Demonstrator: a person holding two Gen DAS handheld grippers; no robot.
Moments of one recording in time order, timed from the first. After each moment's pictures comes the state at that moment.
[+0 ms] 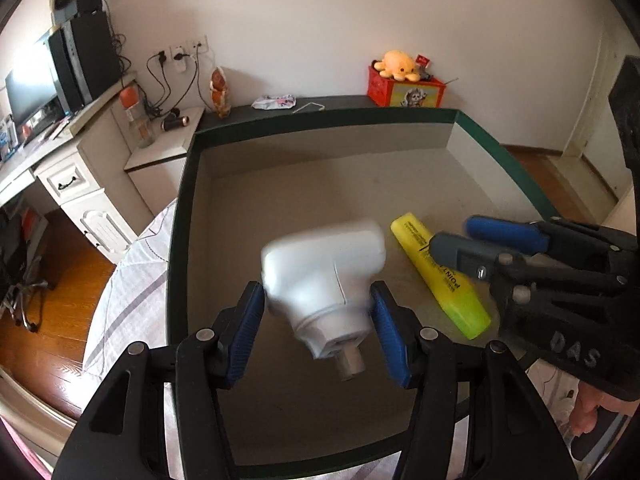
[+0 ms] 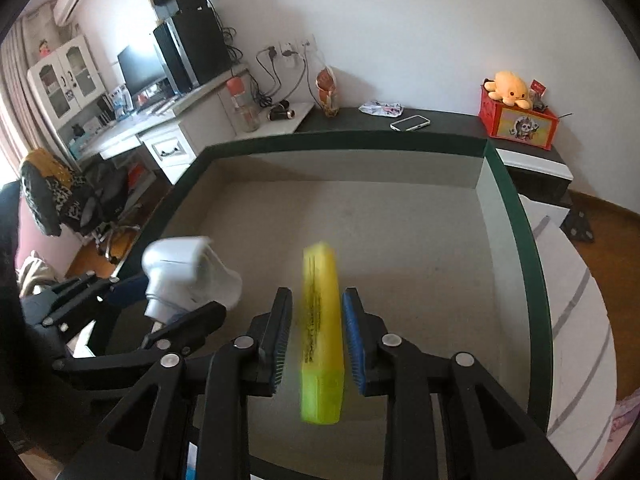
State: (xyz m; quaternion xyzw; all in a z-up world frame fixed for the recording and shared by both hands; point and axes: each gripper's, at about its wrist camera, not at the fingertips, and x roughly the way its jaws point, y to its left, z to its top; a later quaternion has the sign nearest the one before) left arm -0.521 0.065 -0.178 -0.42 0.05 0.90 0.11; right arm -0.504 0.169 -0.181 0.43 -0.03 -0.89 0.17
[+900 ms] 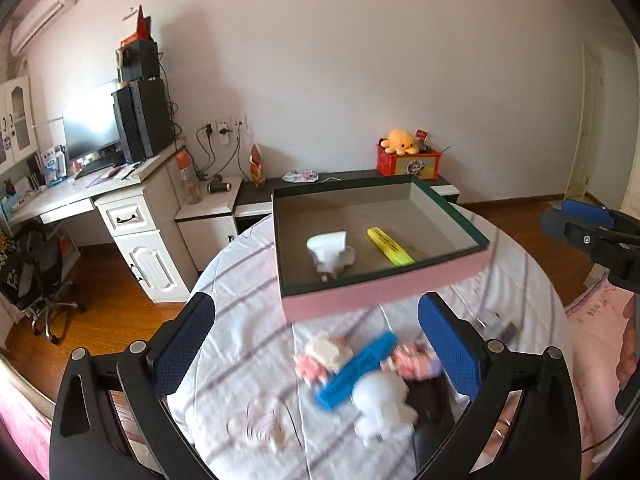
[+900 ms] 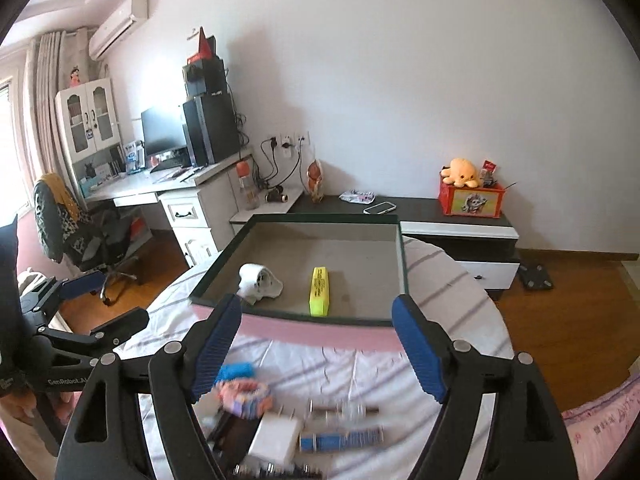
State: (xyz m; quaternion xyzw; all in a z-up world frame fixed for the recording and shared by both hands) left arm -0.303 0.006 -0.097 -0.28 0.05 0.96 0.08; right arm -0.301 0.210 -0.077 0.27 -0.02 -0.95 0.13
